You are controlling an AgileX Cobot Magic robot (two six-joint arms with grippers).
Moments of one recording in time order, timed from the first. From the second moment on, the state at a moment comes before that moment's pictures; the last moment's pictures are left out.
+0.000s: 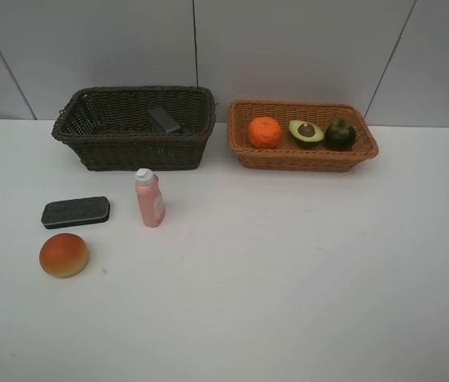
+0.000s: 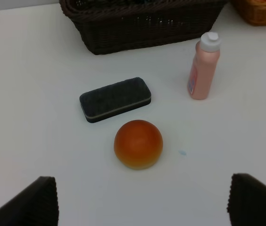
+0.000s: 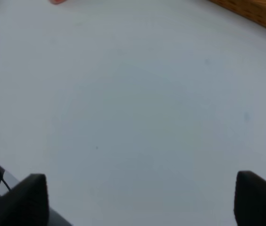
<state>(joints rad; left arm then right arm) -0.10 -0.01 -0.51 -0.10 1.06 0.08 0.58 0.31 -0.53 0.00 1.06 -0.04</state>
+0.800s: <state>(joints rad) -0.10 -0.01 -0.51 -0.10 1.06 0.08 0.55 0.08 -0.52 -0.01 1.06 -0.02</state>
